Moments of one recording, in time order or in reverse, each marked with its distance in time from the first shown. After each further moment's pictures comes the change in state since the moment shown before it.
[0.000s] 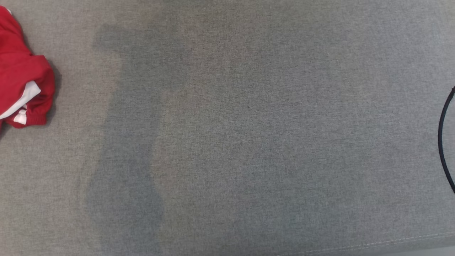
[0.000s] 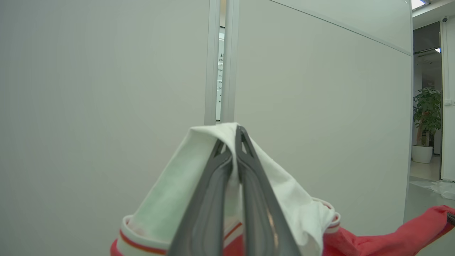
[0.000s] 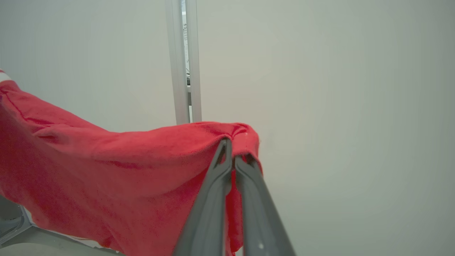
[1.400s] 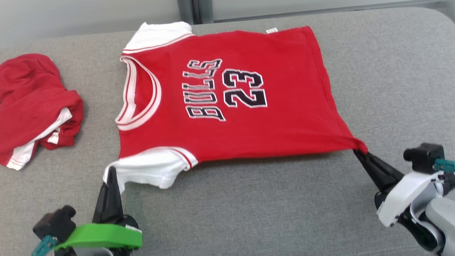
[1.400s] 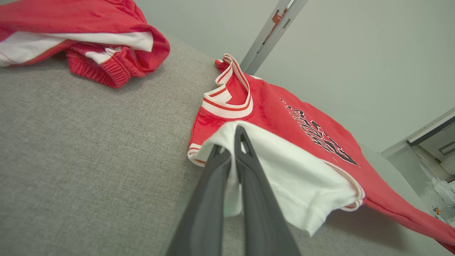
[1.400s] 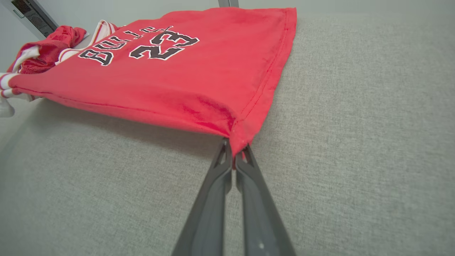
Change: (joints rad) left arm 1.694 -0.138 0.332 -0.686 0.014 0.140 -0.034; right arm 1.152 -0.334 0.243 -0.458 0.203 0.000 -0.107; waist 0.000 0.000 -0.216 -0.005
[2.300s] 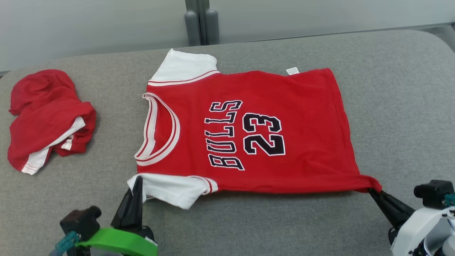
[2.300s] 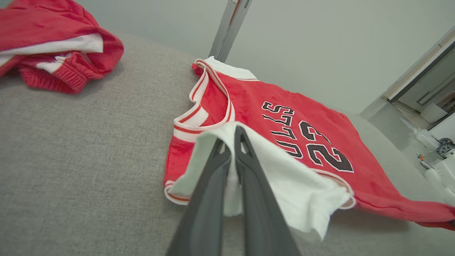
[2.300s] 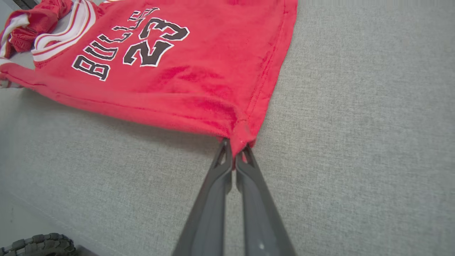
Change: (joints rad) left arm 0.055 0.016 -0.075 0.007 0.106 -0.081 0.056; right arm 0.328 0.005 -0.236 -0.109 -0.122 0.000 0.115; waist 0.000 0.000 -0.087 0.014
